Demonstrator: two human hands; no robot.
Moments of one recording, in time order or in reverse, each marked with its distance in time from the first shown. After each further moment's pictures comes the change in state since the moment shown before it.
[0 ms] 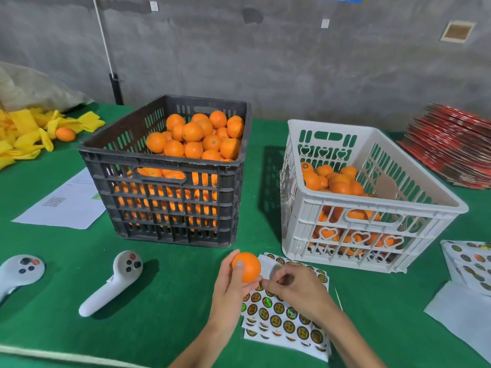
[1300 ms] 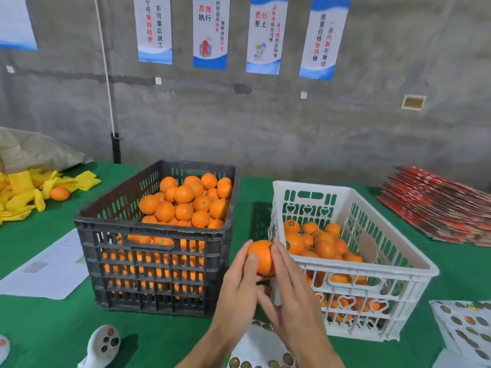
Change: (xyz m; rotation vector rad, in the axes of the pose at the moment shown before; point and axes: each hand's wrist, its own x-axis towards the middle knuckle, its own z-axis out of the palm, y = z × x) left_hand 0.016 0.145 0.073 0.149 -0.219 0.280; right_hand 0.014 -0.081 -0.059 -0.422 0.766 -0.695
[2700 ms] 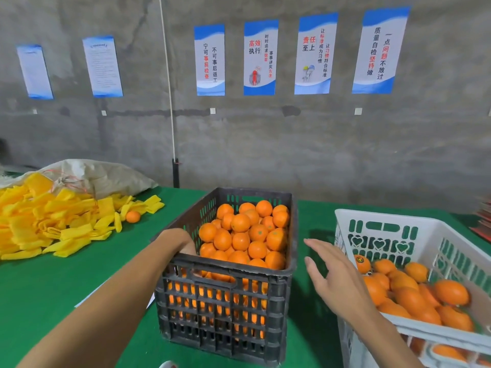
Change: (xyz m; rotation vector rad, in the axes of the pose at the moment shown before) left_hand 0.195 0.103 -0.264 1.641 -0.410 -1.092; right_hand 0.125 0.030 0.061 0.246 -0.242 0.224
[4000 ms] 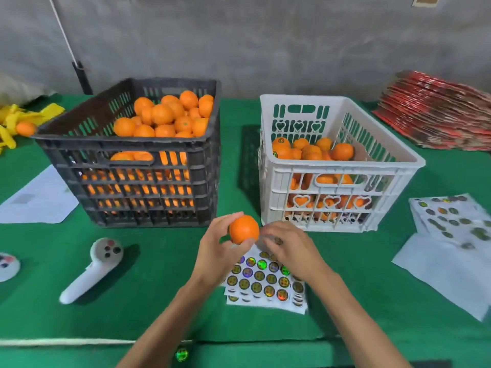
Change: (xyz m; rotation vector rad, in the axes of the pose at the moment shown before) left_hand -0.071 0.217 0.323 -1.289 0.639 1.070; right_hand -0.219 0.060 0.003 -0.010 -0.308 0.123
